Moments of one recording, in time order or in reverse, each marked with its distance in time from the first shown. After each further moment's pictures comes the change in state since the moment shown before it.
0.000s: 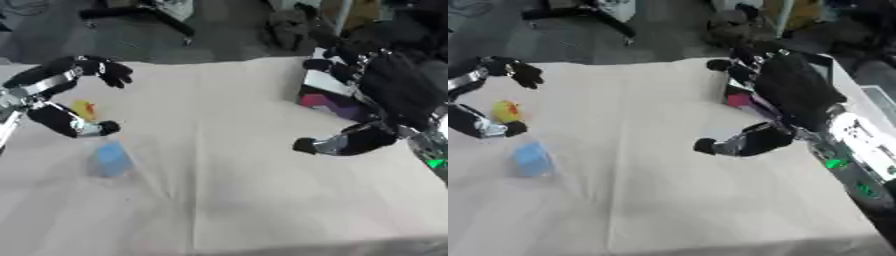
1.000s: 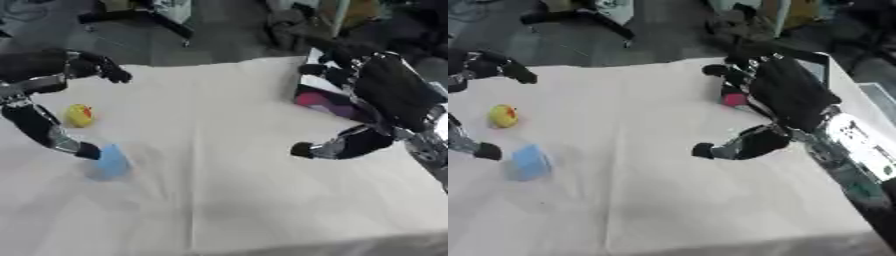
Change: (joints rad) left arm 0.040 0.068 -0.049 -0.135 -0.199 -0.041 0.041; right arm 0.004 -0.001 0.005 0.000 -0.008 -0.004 0.017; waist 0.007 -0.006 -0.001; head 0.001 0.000
